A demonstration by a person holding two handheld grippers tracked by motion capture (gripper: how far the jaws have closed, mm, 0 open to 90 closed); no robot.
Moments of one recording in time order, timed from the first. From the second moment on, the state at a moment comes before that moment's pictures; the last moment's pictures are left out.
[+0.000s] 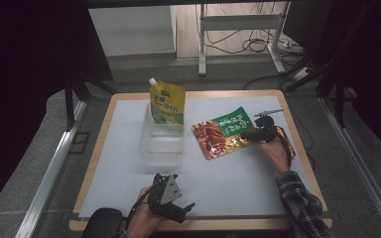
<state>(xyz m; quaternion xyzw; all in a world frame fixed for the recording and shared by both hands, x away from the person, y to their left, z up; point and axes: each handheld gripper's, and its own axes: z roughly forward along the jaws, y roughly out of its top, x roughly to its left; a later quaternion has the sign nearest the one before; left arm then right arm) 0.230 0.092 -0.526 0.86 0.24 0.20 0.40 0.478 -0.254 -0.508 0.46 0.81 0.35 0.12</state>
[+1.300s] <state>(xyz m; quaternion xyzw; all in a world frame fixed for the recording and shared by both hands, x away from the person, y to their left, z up) 0.231 0.093 -0.524 0.86 0.24 0.21 0.39 0.452 -0.237 -0.440 0.40 0.79 0.42 0.16</state>
